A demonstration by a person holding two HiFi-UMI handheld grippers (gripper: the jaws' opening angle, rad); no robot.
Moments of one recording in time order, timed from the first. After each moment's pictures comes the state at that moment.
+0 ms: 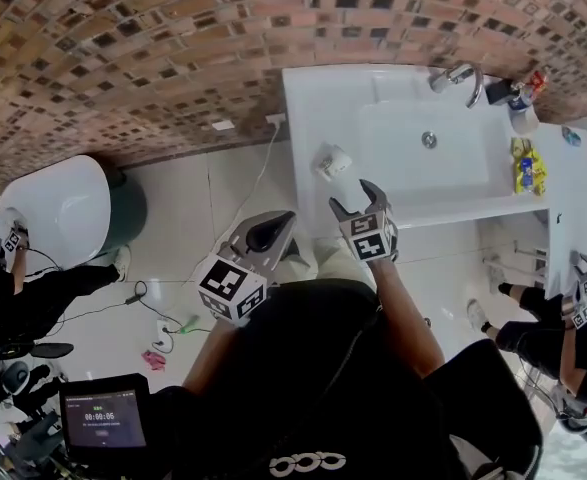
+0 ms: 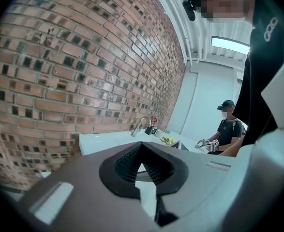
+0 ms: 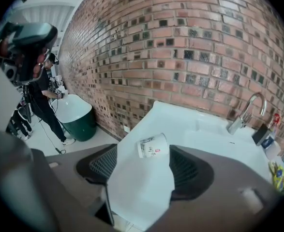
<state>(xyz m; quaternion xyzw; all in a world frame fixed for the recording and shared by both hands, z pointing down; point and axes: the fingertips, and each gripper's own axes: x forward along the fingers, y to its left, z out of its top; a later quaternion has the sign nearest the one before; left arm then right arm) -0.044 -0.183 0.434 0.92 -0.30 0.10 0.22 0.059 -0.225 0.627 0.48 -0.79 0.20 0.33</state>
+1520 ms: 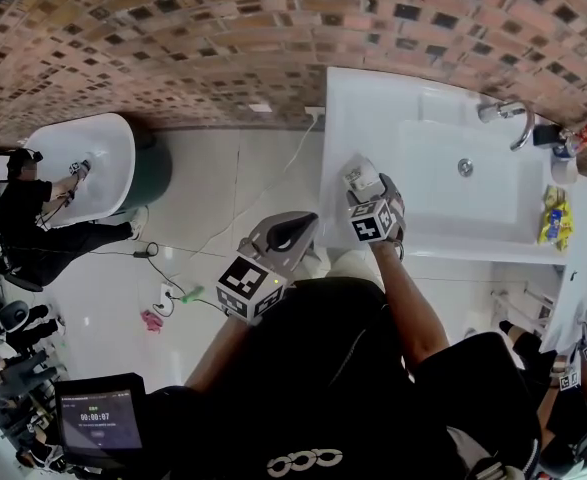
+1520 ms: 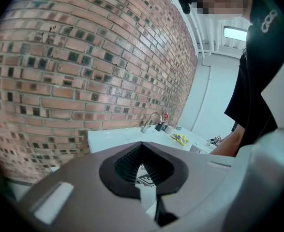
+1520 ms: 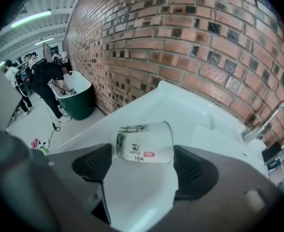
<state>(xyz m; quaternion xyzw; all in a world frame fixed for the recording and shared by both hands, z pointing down) -0.030 -0.213 0.448 0.90 -0.35 0.13 0.24 0.056 -0.289 0.732 0.43 -0.78 0.16 0.43</state>
